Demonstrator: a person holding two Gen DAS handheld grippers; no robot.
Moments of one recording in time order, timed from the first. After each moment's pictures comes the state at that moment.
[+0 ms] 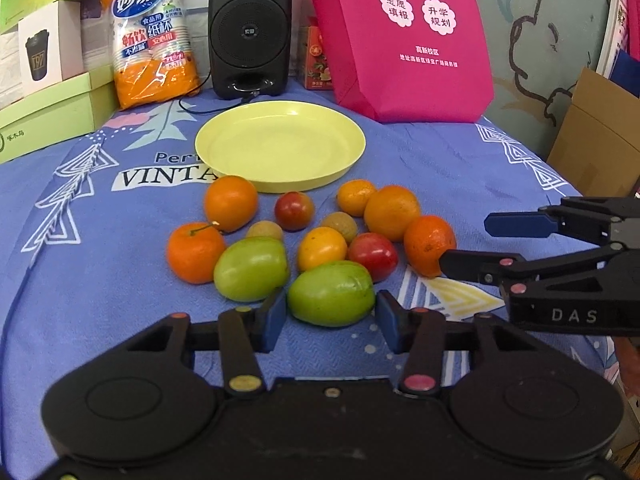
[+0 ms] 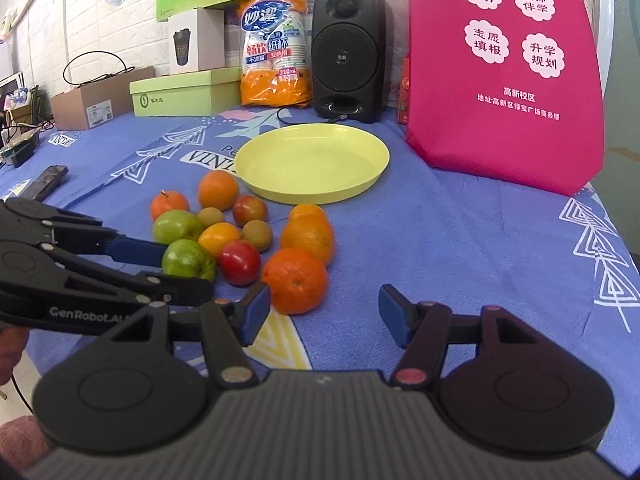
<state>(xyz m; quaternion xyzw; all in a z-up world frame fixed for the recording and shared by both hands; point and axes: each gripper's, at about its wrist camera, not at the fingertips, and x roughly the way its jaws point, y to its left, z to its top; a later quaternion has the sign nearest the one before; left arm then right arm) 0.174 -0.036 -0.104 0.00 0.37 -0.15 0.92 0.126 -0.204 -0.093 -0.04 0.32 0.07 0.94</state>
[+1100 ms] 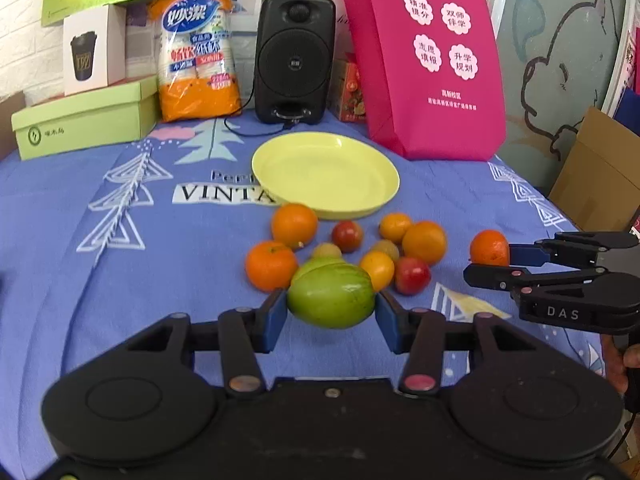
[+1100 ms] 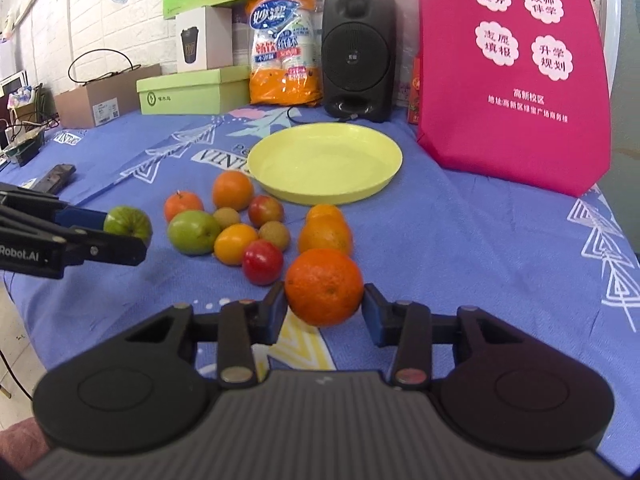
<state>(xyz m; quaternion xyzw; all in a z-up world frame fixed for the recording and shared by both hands) 0.148 0.013 -0.066 -0.04 0.34 -0.13 0.93 0.125 -0.192 -0.082 -0.05 0.31 0.08 0.94</state>
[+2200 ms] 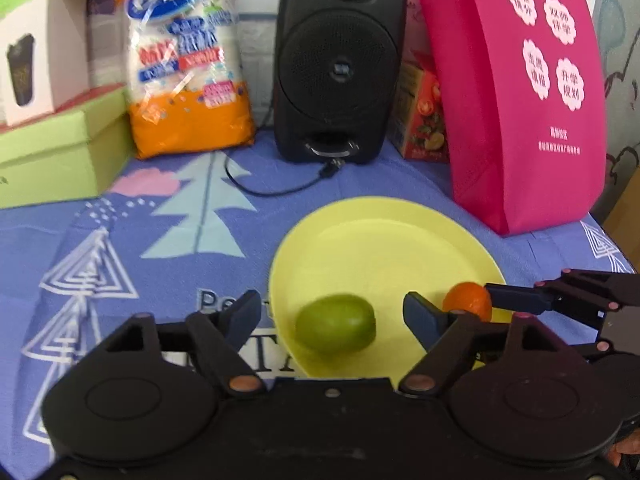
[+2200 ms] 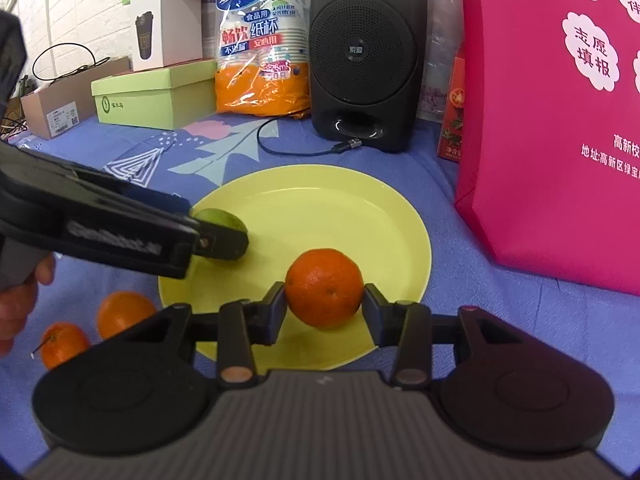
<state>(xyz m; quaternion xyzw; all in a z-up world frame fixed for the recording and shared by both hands) 0.364 0.010 -0.084 -0.04 0.37 -0.08 0.93 0.320 -0.186 -0.100 -0.06 0.34 0.09 0.93</state>
